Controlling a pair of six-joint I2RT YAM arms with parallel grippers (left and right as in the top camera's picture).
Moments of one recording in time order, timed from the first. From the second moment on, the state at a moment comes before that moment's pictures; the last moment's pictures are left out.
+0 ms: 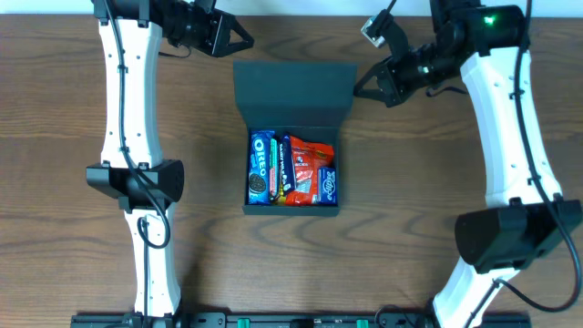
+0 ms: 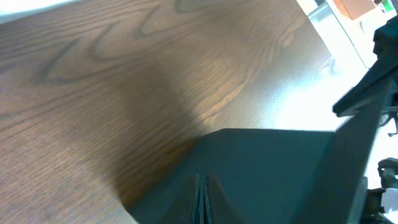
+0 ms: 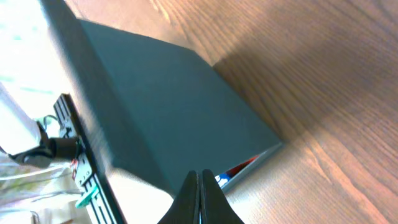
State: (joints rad) left arm -0.07 2.39 2.92 -1.70 0.81 0.37; right arm 0.12 1.96 2.13 -1.50 -0.74 -0.48
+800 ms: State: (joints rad) left arm -0.07 2.30 2.92 -1.70 0.56 0.30; right arm 0.13 1.95 2.13 -1.25 -0.59 -0.43
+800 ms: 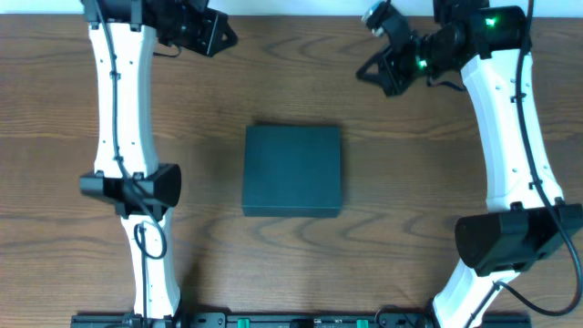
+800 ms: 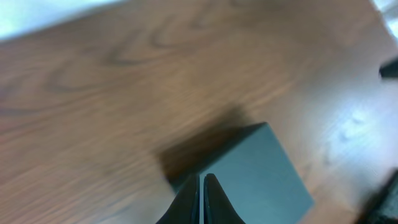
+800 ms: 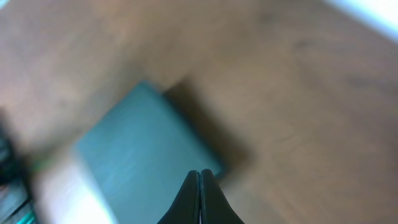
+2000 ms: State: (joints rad) left arm -0.11 0.42 1.08 -0.36 0.18 0.07; right arm 0.27 0.99 1.41 -0.74 -0.44 -0.13
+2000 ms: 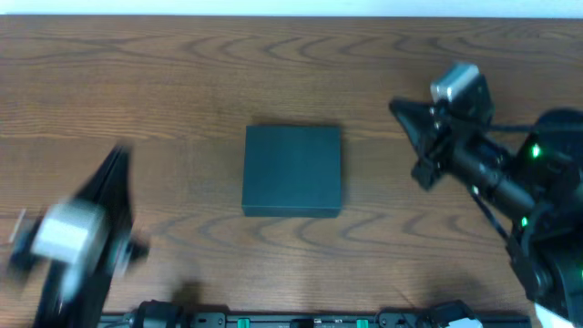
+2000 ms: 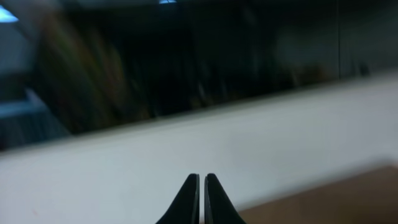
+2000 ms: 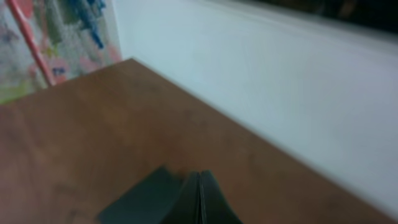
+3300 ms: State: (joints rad) left arm -0.11 0.24 1.03 -1.31 0.00 -0.06; right arm 0.27 0.97 1.39 -1.18 -0.41 -0.04
